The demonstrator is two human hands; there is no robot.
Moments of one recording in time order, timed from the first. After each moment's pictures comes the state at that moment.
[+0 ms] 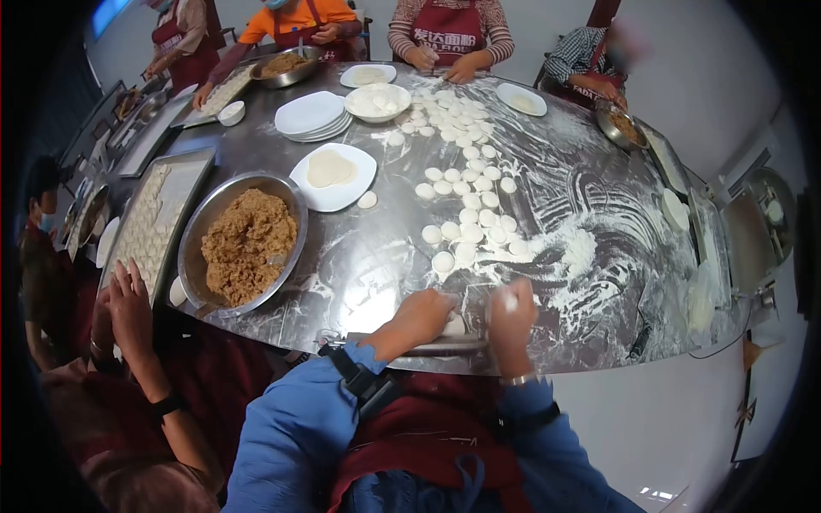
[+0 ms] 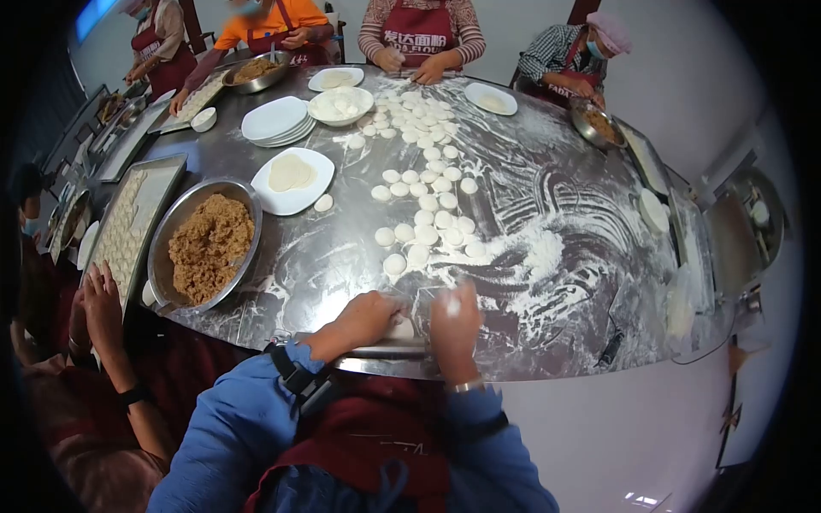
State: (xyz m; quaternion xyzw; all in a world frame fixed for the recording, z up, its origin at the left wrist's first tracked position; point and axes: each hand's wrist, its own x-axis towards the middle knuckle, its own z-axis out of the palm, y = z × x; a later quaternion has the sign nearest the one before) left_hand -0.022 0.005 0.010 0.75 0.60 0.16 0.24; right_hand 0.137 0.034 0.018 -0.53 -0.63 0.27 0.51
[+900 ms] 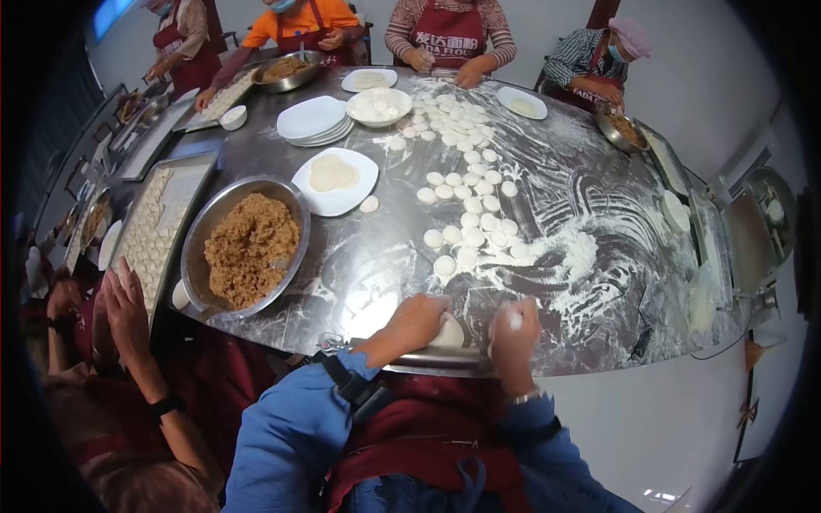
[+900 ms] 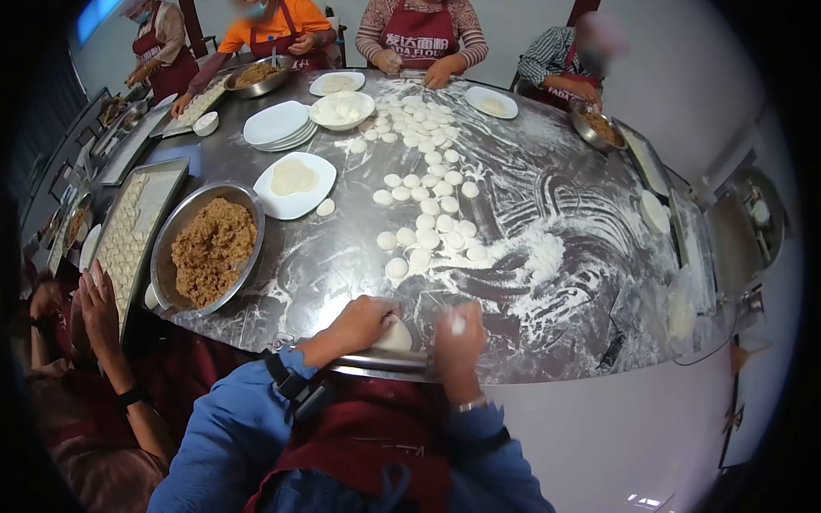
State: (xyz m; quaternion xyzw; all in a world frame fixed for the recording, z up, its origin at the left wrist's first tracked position) left_hand -0.031 -0.004 0.009 0.71 0.61 0.23 0.27; right_hand 0.147 0.025 0.005 -0.54 -0.64 0.26 0.49
